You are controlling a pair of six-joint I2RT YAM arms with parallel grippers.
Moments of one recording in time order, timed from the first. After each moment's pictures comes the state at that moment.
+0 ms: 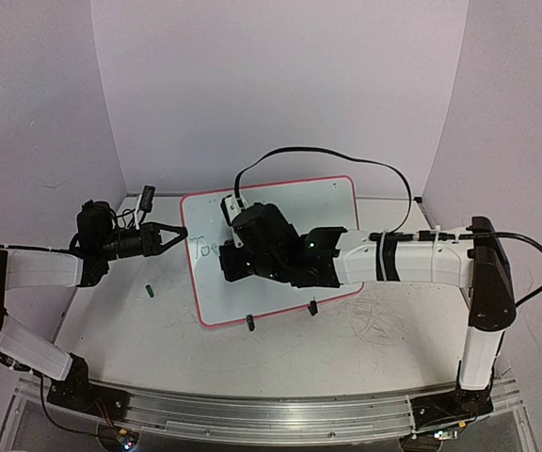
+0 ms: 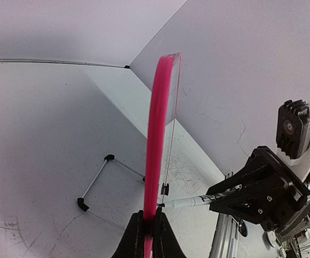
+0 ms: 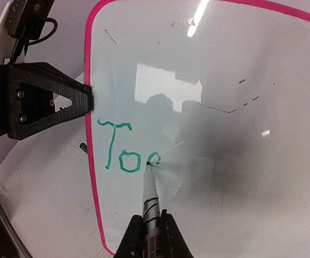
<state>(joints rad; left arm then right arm) -0.25 1.36 0.59 0.61 0.89 -0.54 1.15 1.95 1.59 -0.19 0.36 0.42</state>
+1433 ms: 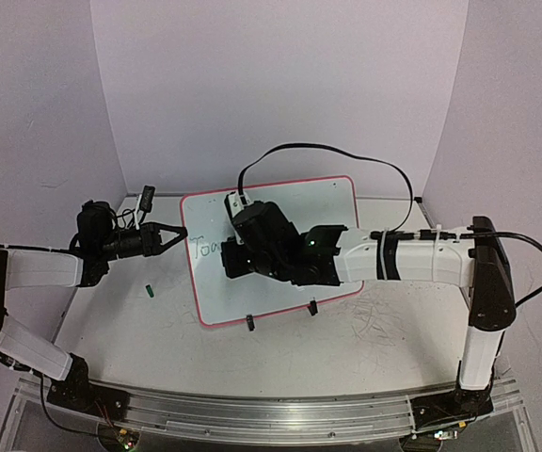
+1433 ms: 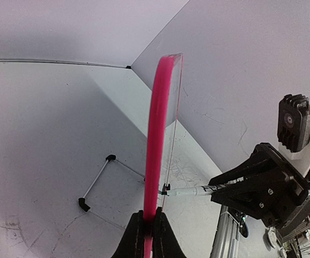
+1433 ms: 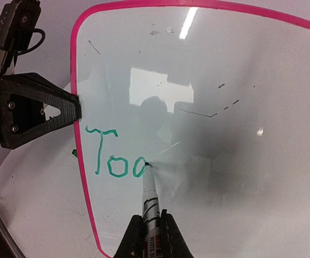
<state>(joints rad) -0.25 1.36 0.59 0.61 0.89 -0.54 1.15 1.95 1.60 -0.20 0.40 0.44</state>
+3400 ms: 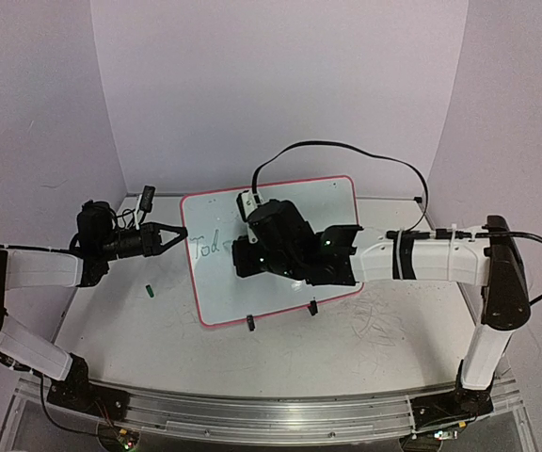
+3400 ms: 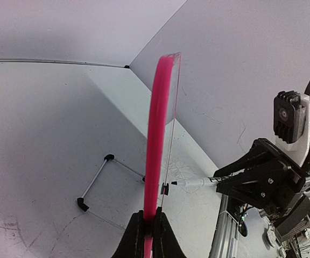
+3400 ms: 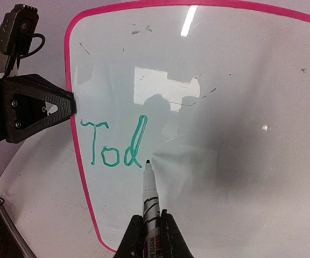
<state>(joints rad) -0.25 1.36 0.59 0.61 0.89 -0.54 1.13 1.87 1.50 -0.17 0.36 0.47</state>
